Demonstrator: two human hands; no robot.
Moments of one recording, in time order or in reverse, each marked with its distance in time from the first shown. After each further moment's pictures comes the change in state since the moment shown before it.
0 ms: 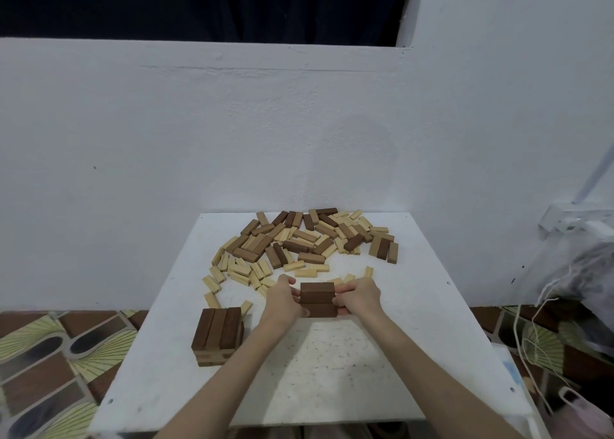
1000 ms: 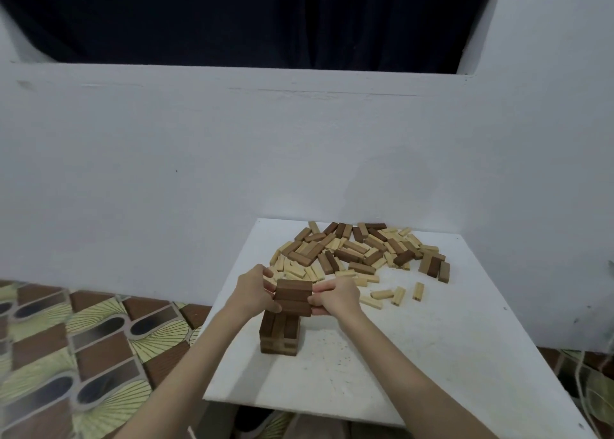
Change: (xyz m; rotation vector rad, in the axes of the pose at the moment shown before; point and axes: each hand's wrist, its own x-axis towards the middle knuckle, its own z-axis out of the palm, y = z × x) left_hand -0.043 -0.049 -0.144 0.043 0.106 -0.029; right_hand -0.076 -0.056 0.105 0.070 -0.185 -0.115
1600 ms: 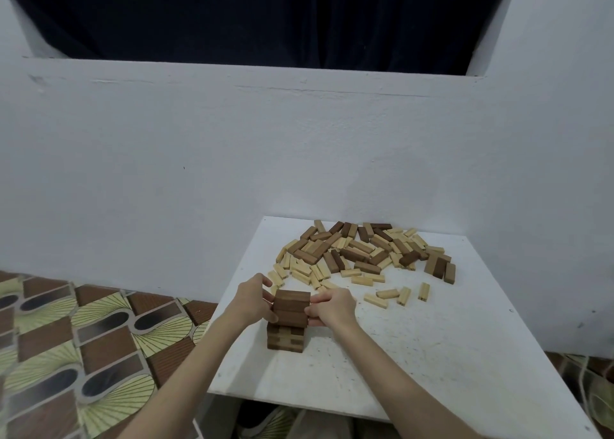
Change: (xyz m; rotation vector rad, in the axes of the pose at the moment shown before) left_hand -0.005 -0.027 -0.004 0.035 -0.061 -0.048; right_hand -0.008 0.013 0.023 -0.049 -0.001 0.055
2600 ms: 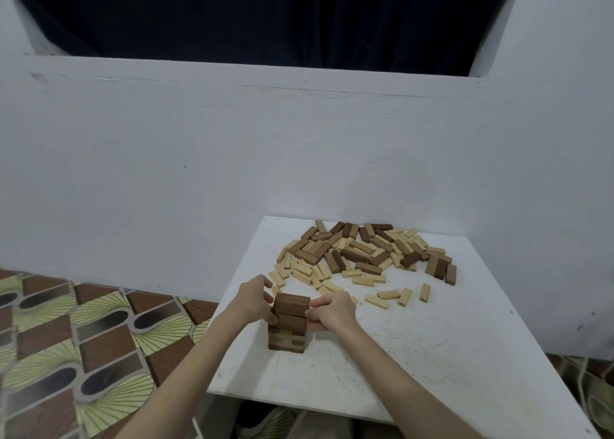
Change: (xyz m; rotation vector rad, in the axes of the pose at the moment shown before) left_hand 0.010 -0.003 0.000 0.100 -0.048 -0.014; right_hand 0.000 0.003 0.000 -0.042 -0.051 0.022
